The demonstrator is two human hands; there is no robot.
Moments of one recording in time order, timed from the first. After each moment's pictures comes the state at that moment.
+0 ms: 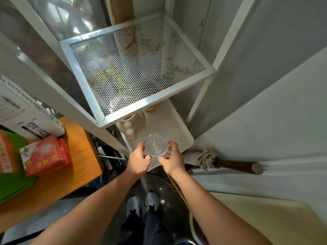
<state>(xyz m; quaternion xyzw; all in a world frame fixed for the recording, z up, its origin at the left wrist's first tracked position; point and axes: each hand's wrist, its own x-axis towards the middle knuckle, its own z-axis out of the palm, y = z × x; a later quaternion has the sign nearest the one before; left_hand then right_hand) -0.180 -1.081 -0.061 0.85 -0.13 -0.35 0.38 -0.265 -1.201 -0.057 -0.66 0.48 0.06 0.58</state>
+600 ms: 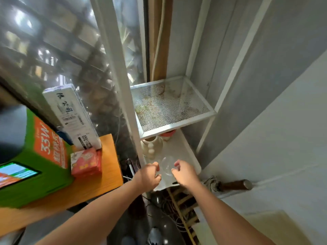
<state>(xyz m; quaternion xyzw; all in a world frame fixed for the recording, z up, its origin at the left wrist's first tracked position) -0.189 -1.043 0.052 0.89 -0.26 -0.33 0.20 -0.269 -1.198 0.046 -0.85 0.36 0.14 0.37</state>
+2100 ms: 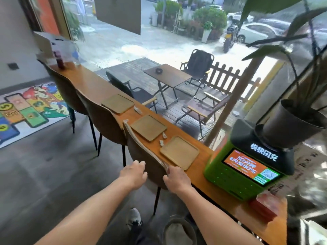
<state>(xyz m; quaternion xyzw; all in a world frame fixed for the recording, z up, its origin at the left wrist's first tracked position) -0.349 -0.331 0.118 0.95 0.23 -0.10 0.19 -0.255 -0.487 0.113 -0.94 -0.24 0.20 0.15</state>
